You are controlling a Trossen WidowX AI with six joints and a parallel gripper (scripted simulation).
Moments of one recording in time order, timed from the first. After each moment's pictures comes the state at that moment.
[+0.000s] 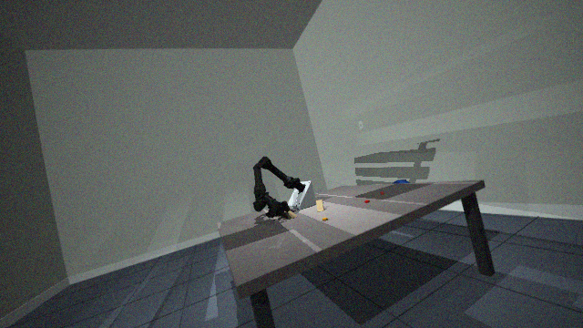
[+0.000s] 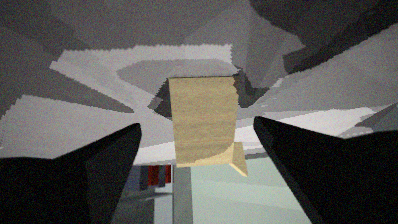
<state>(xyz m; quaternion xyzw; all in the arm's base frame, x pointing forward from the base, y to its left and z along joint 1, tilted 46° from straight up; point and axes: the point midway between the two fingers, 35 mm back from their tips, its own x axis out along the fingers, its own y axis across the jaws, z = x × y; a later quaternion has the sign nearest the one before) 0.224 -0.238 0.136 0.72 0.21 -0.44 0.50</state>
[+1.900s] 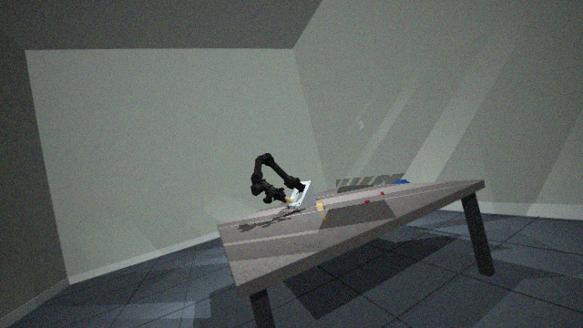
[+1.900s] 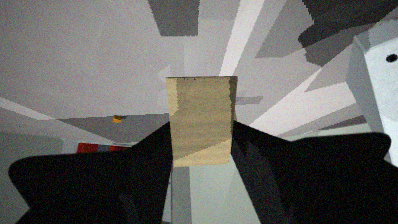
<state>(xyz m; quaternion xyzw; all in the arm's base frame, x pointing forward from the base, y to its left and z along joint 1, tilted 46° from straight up) 0.219 -0.169 0.197 0.72 0.21 -0.44 0.50</state>
